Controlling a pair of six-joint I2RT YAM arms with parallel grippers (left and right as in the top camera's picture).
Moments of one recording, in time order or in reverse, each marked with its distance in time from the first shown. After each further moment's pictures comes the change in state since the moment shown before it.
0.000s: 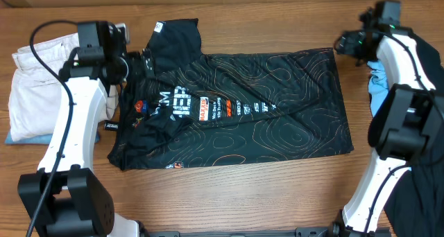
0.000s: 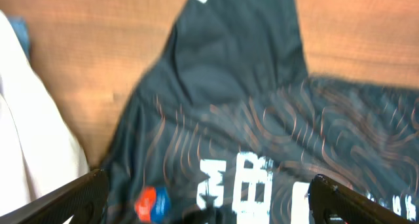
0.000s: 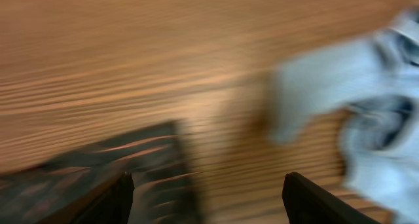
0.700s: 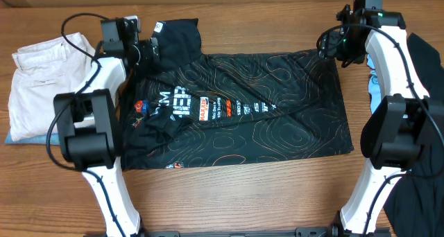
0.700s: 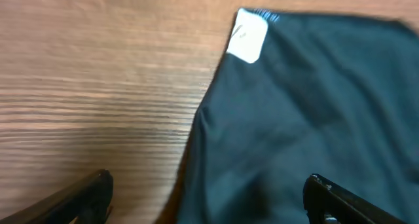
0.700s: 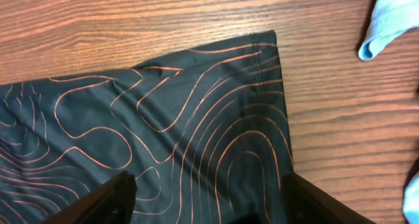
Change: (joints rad) left arm 0.010 0.558 0.154 0.521 0.006 0.047; right arm 0.100 -0.097 0.041 -0.303 -0.042 0.004
